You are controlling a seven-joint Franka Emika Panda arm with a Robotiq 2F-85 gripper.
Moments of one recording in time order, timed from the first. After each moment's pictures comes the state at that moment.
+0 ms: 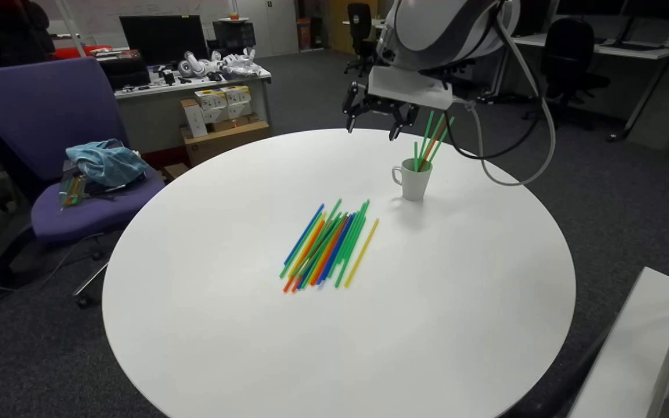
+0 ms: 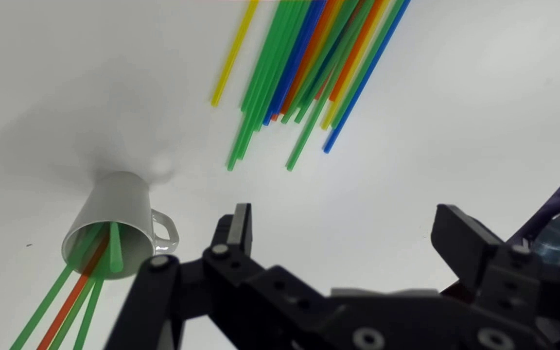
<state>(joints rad) 0.04 0.15 0.00 -2.10 0.05 2.65 0.65</state>
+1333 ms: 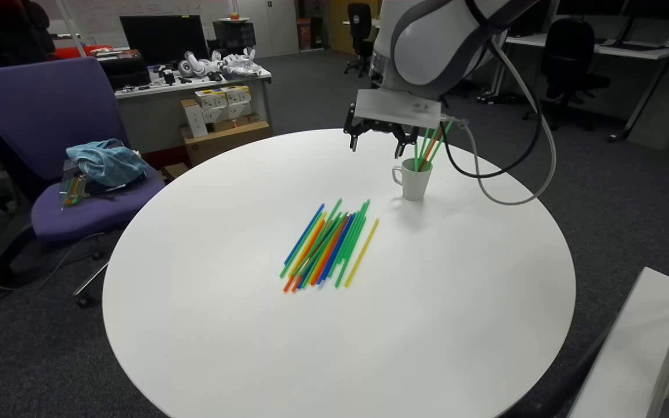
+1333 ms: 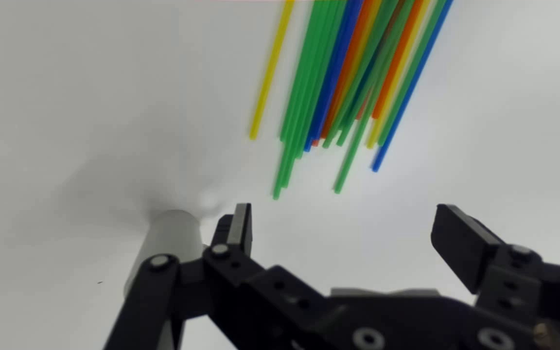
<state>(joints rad) 0.11 0.19 -0.05 -2.10 -0.12 2.59 0.97</state>
